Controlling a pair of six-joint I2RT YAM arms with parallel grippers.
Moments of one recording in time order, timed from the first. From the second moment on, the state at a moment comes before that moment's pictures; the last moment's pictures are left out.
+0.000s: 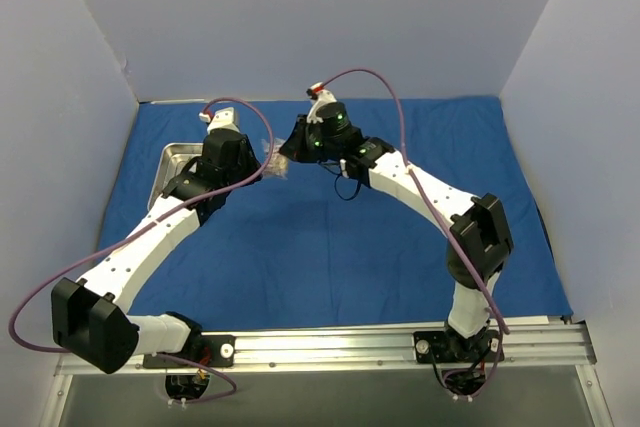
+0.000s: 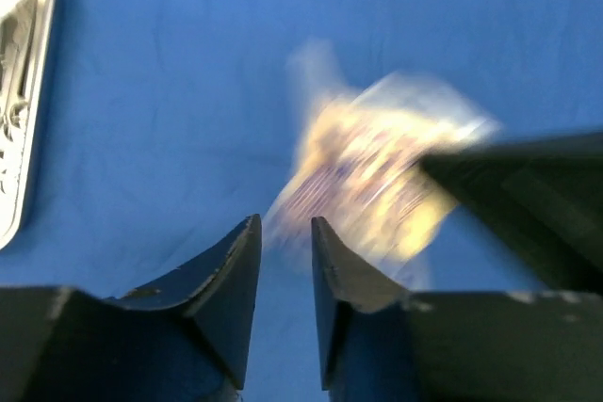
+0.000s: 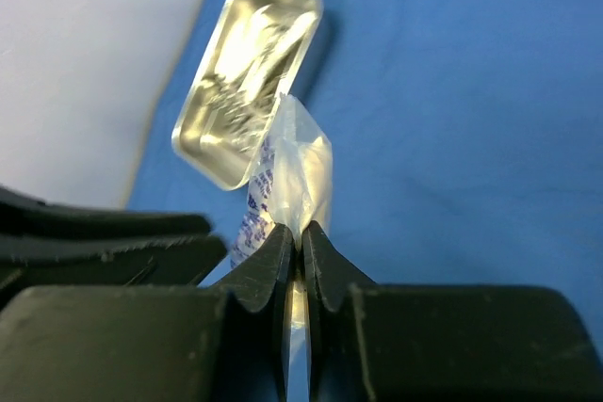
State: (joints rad) left arm -0.47 1.29 1.16 -0.42 -0.27 -0.57; right arm 0.72 1.83 1.57 -0.15 -0.13 0.64
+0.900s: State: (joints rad) left arm -0.35 1.29 1.11 -0.56 -0.13 -0.43; right arm -0.12 2.14 1.87 -0.70 -0.43 -0.14
